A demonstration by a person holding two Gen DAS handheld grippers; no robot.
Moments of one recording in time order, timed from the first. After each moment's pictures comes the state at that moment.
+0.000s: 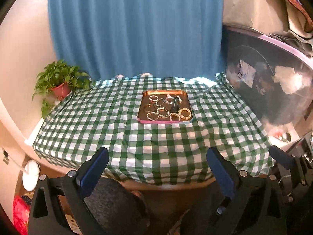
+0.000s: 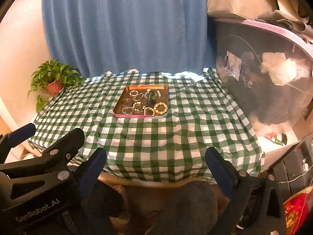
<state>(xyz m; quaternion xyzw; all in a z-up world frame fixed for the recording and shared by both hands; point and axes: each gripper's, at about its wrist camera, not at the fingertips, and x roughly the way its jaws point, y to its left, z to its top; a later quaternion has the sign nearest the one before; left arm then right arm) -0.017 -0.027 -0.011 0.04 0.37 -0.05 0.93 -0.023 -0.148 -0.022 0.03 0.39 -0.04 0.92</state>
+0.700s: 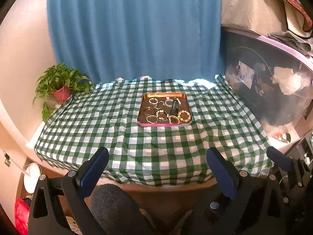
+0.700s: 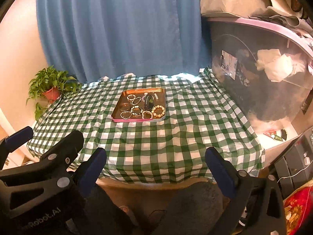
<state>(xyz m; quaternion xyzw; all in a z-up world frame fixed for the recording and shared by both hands) -0.014 -0.031 -0.002 0.04 0.37 -0.05 0.93 -0.023 -0.153 -0.018 0.05 0.38 -0.05 0.92</state>
